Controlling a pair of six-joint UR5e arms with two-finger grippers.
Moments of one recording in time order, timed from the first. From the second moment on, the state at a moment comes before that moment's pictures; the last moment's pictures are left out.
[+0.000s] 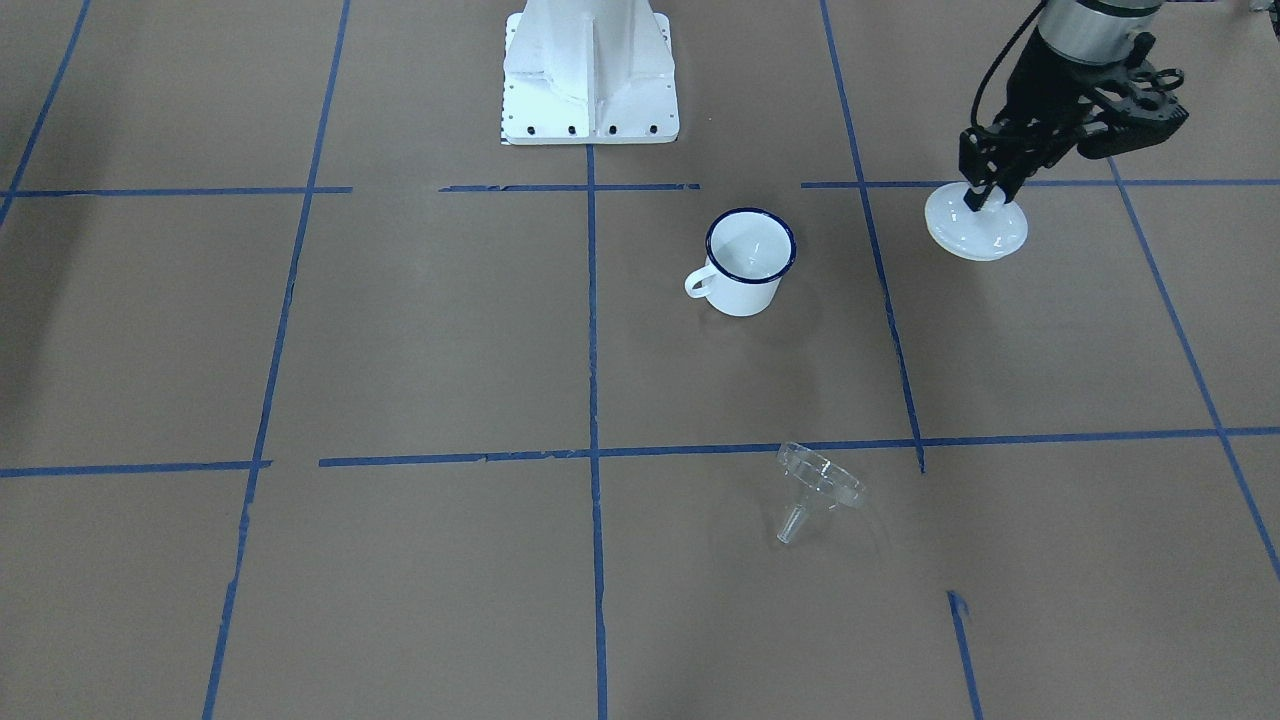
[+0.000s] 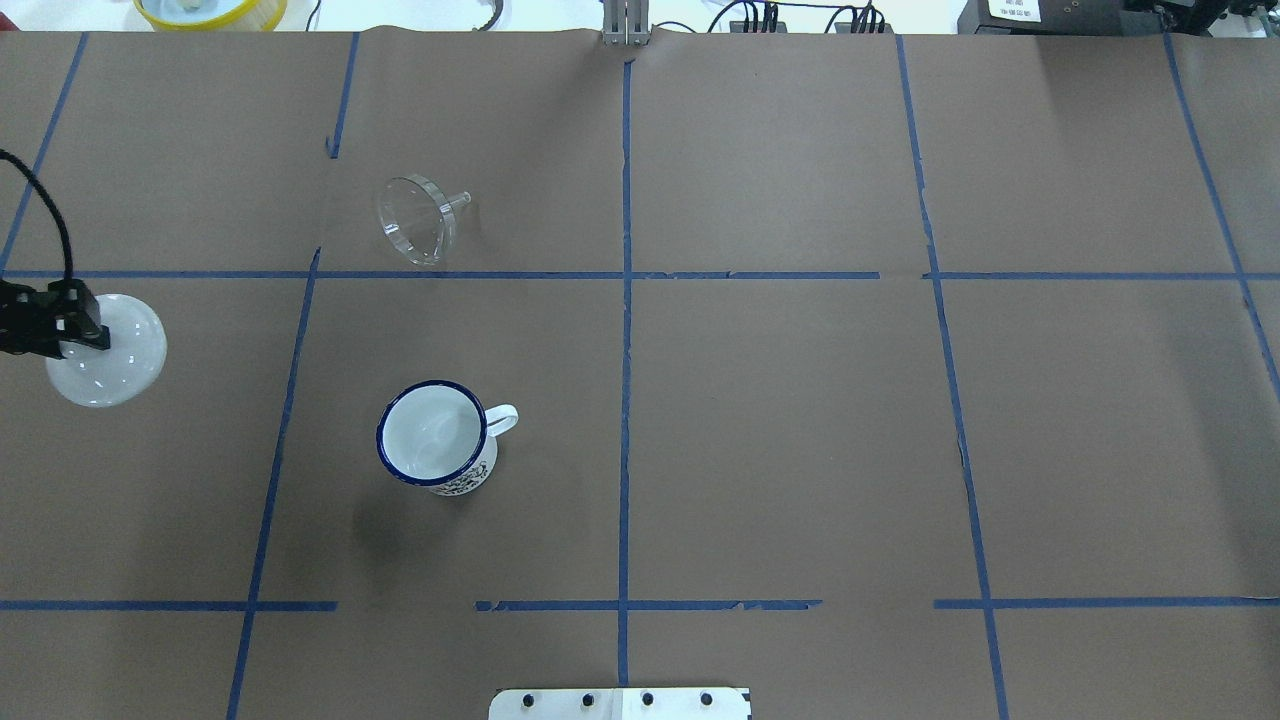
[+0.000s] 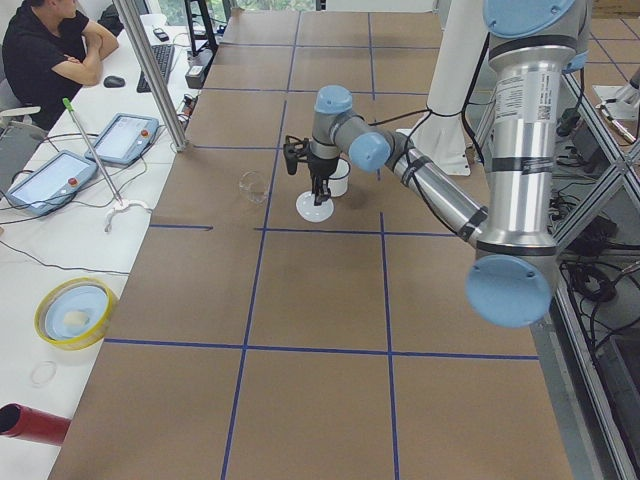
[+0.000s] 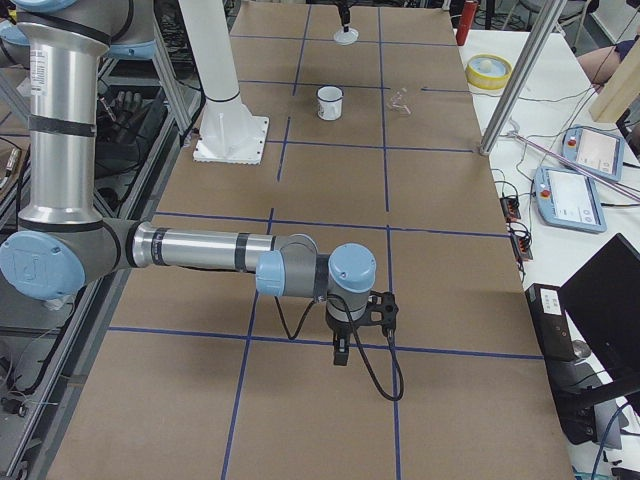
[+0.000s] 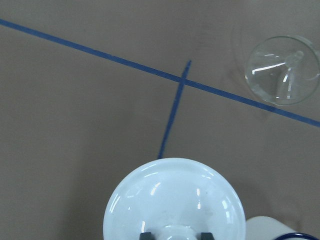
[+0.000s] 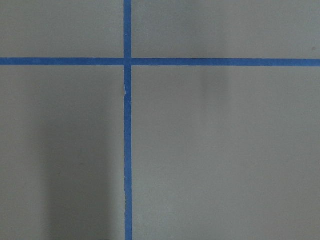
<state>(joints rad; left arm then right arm) -0.98 -1.43 -2.18 -1.78 -2.07 -1.06 1.57 -1.68 1.66 -1.57 2.29 0.01</state>
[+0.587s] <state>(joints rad) -1.03 -1.32 -1.94 -2.09 -2.08 -1.02 1.57 -1.68 1.66 -1.57 2.29 0.01</state>
